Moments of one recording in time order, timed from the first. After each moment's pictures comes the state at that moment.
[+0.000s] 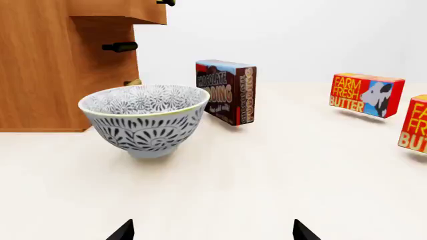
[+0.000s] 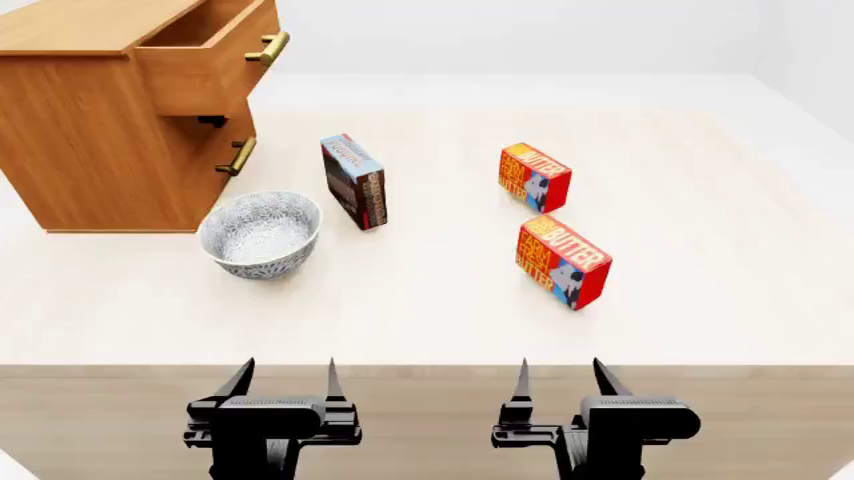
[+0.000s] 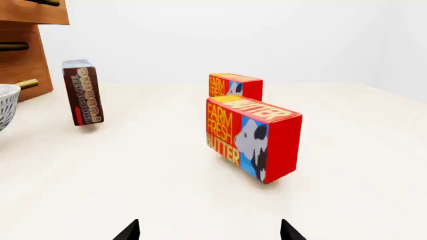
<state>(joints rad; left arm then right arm) 0.00 0.00 0.00 0.00 0.00 0.00 0.00 0.00 0.00 0.00 0.00 0.00 0.00 0.00</state>
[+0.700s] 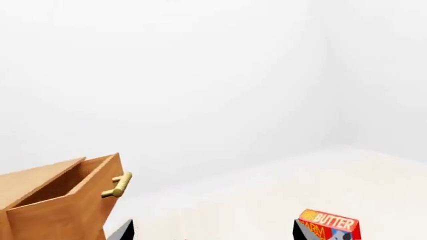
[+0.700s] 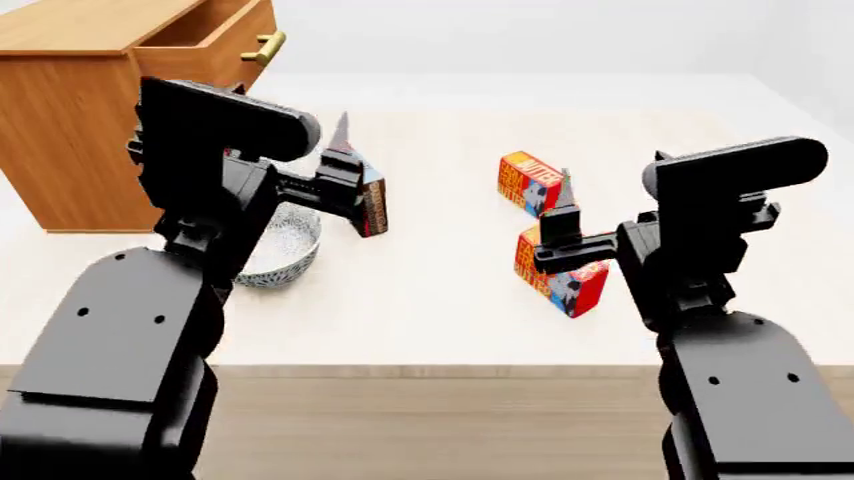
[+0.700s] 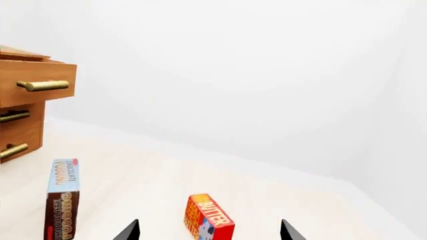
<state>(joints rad) -0.78 -0.11 0.10 0.54 -0.02 -1.04 0.18 0.61 0.18 -0.07 -0.64 -0.04 1.10 -0.11</state>
